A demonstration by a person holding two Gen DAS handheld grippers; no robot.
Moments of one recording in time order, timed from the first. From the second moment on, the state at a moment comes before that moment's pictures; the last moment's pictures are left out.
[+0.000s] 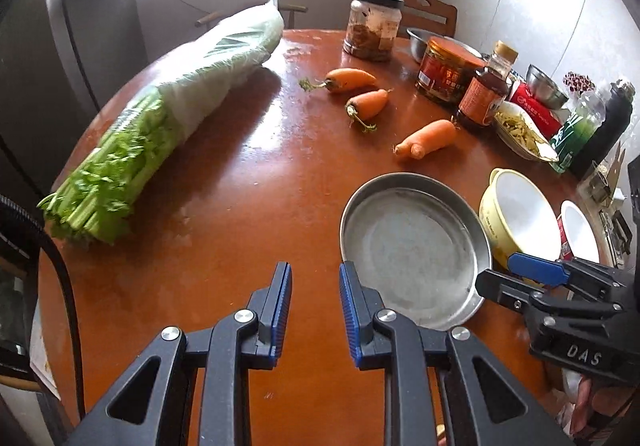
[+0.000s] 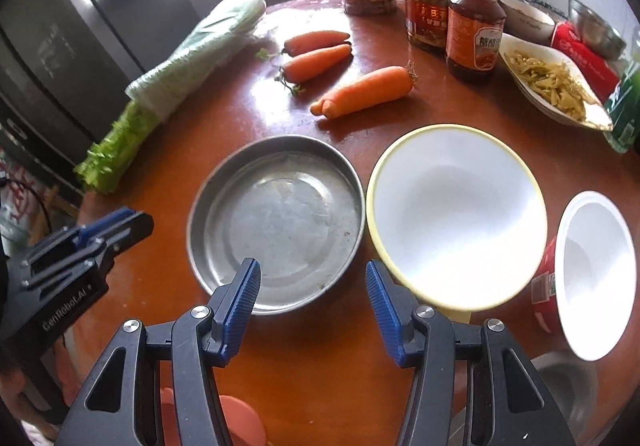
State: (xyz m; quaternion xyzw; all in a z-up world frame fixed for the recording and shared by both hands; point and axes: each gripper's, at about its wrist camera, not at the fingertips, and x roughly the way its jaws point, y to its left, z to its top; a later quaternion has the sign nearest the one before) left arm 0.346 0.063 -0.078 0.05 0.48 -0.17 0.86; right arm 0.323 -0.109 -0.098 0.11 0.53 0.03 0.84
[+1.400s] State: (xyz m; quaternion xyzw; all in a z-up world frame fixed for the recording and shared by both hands) left arm 0.362 0.029 -0.115 0.07 0.53 -0.20 0.82; right arm 0.336 -0.111 -0.117 0.10 0.53 0.04 0.84
